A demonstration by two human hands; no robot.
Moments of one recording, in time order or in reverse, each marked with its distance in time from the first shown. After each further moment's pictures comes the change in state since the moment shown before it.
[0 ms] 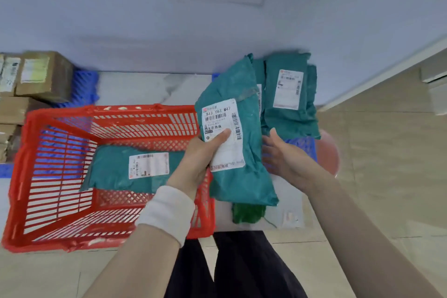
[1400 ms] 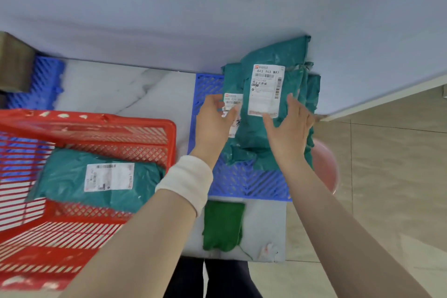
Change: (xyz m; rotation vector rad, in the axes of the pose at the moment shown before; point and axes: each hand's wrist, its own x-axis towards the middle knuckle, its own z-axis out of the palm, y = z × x) left_hand 0.135 0.018 0.113 0.537 0.311 0.409; right_hand 0.125 -0.065 -0.071 -0.930 0.745 -0.541
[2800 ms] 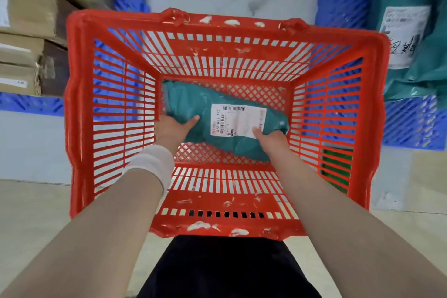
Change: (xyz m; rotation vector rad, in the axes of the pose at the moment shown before) left_hand 0.050 -0.329 -0.322 0.441 -0.032 -0.534; right_hand -0.206 -0.100 0.321 0.032 -0.583 0.659
